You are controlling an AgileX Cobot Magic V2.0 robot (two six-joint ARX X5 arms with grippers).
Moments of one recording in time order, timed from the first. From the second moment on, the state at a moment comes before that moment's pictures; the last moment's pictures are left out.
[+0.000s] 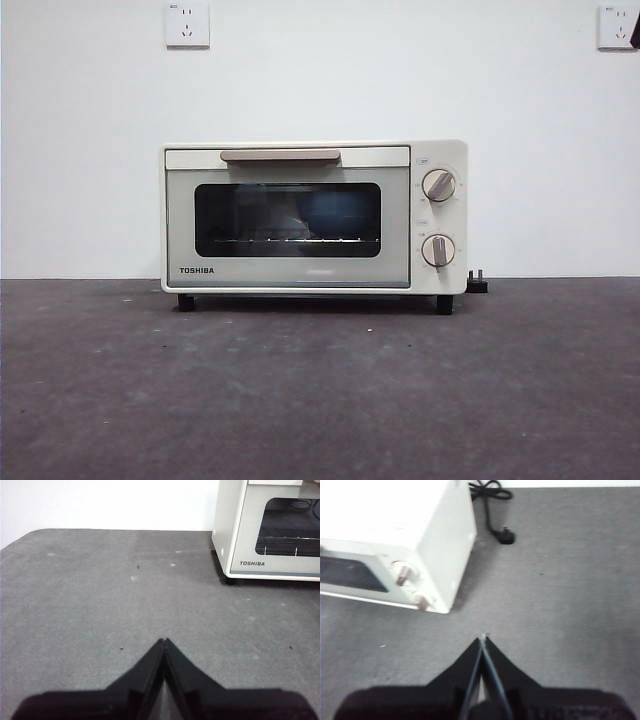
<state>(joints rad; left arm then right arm) 0.00 0.02 0.02 -0.17 -0.04 -0.05 -0.04 1.16 1.24 -0.70 -0.20 -0.08</state>
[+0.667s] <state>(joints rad) 0.00 0.03 0.02 -0.17 -0.04 -0.05 0.00 0.37 0.55 -0.24 -0.14 -0.09</state>
